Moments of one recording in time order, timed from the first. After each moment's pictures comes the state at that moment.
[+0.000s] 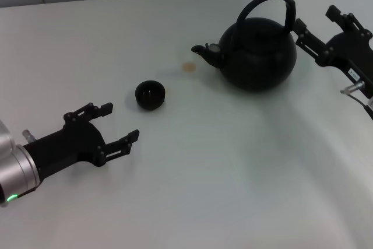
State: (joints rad) left arm -0.19 -2.05 1.57 0.75 1.22 1.00 -1.02; right arm 0.36 2.08 -0.92 -0.17 -0.86 -1.30 0.52
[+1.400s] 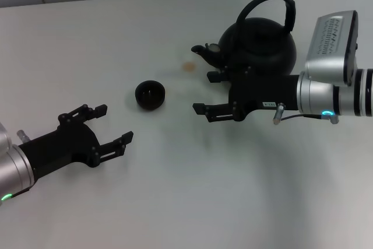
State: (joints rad) left arm -0.20 -2.04 1.53 0.75 1.28 1.00 -1.05; right arm 0.45 2.08 -1.25 -0.69 -1.64 -1.12 1.27
